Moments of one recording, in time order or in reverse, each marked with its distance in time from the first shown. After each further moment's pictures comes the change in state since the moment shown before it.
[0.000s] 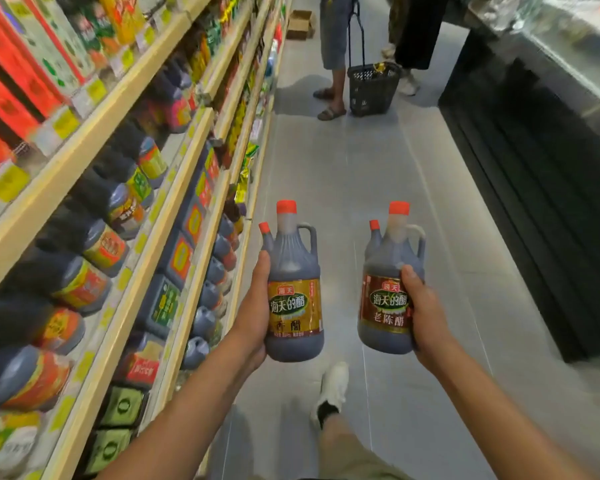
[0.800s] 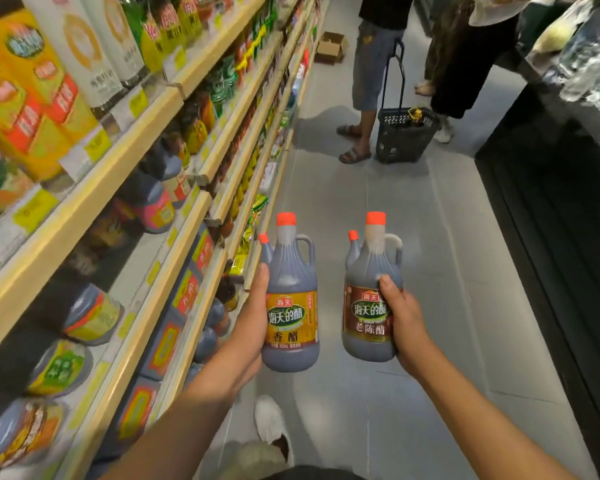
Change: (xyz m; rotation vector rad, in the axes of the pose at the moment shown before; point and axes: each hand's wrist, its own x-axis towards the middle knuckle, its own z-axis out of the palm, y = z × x) left_hand 0.404 0.238 0.034 -0.127 0.080 0.083; right_hand 0.453 -0.133 0.158 -0.085 -0.148 0.010
